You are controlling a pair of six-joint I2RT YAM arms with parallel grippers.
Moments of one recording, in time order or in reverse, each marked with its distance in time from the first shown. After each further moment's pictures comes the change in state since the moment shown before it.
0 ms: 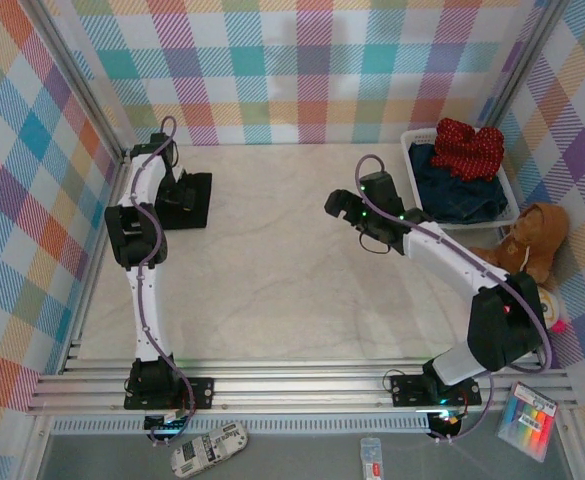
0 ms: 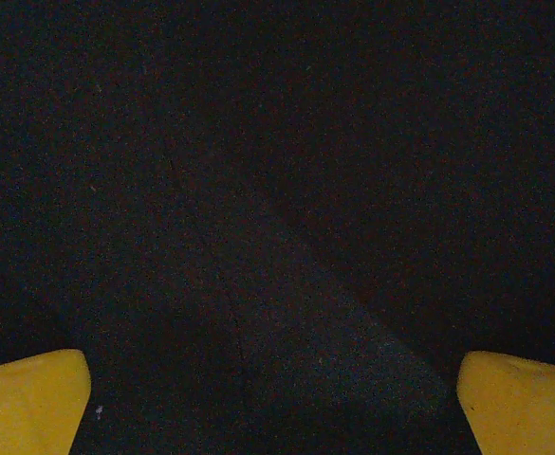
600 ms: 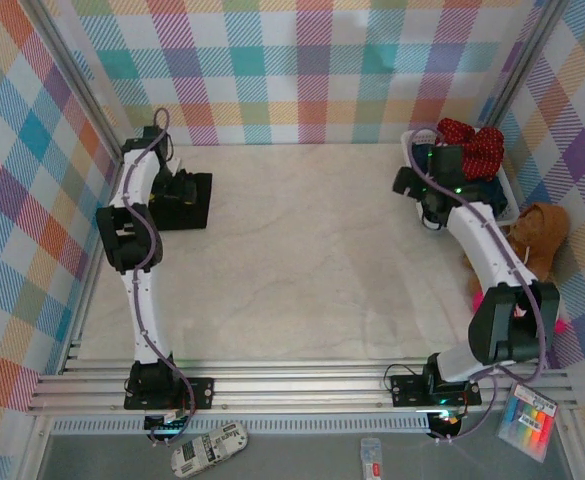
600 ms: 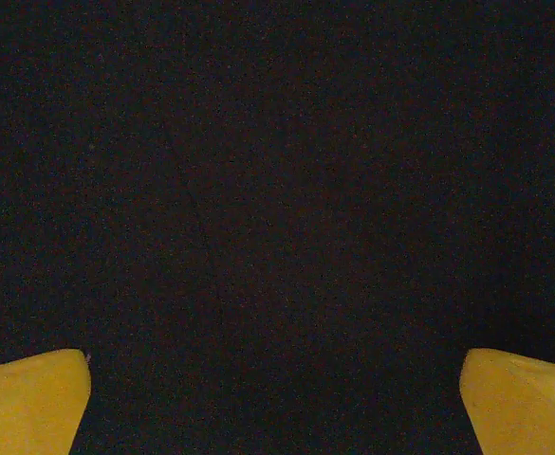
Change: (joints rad) left arm 0.003 -0.162 -0.085 -0.009 0.125 -0.051; right arm -0.411 0.033 0.199 -0.186 0.122 -0.462
